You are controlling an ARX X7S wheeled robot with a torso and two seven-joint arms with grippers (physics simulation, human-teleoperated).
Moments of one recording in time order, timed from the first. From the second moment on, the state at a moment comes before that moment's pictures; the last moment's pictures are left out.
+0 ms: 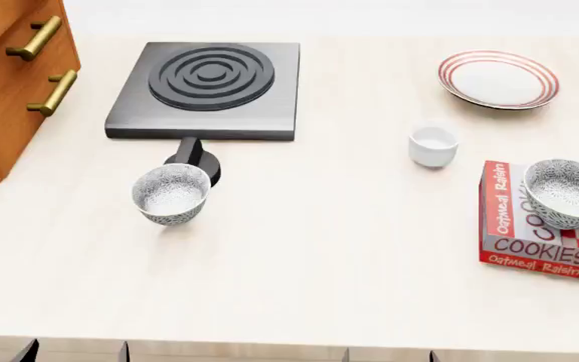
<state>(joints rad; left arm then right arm) 0.00 0.00 0.00 0.00 0.00 0.00 0.00 0.00 0.00 0.00 0.00 0.00 0.00 0.00</state>
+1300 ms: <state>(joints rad) 0.08 -0.17 0.02 0.85 -0.24 -0.35 -0.11 0.02 0.12 -0.13 -0.80 -0.09 0.49 0.17</state>
